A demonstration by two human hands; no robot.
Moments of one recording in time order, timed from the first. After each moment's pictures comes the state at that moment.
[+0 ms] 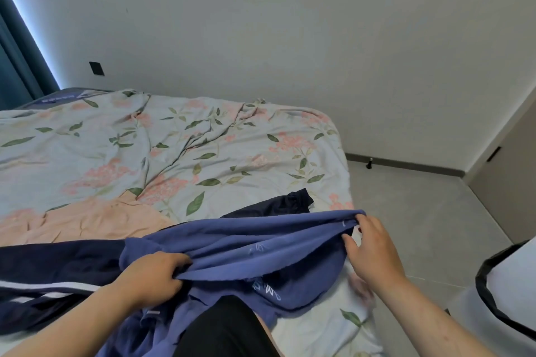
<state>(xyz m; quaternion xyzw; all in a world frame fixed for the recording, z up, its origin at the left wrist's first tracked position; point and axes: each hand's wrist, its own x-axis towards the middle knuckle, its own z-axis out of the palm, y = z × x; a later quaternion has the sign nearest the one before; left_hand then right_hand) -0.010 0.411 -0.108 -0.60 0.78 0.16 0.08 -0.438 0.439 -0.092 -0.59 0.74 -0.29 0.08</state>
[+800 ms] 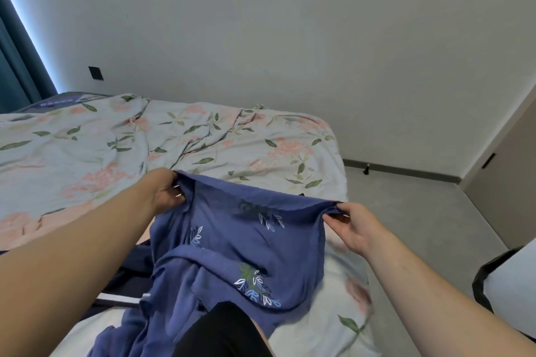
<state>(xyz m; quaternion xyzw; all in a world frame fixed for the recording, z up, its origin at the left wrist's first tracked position) -0.045 0.282 -0.017 -0.57 0.17 0.63 -0.49 -0.416 0.371 -0.045 -0.08 0.50 -0.60 0.61</state>
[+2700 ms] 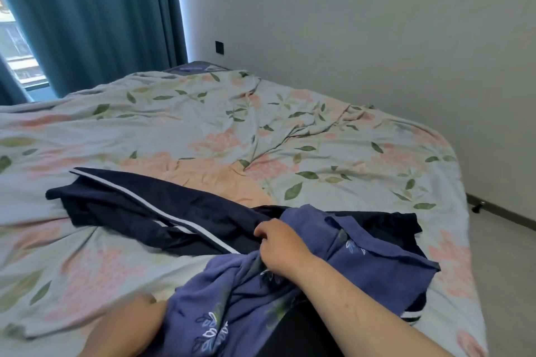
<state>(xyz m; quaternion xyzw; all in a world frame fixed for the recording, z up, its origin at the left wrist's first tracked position) 0.121 0.571 -0.139 -0.88 0.44 0.20 -0.05 -0.108 0.412 -0.085 -0.82 0.49 -0.05 0.31</state>
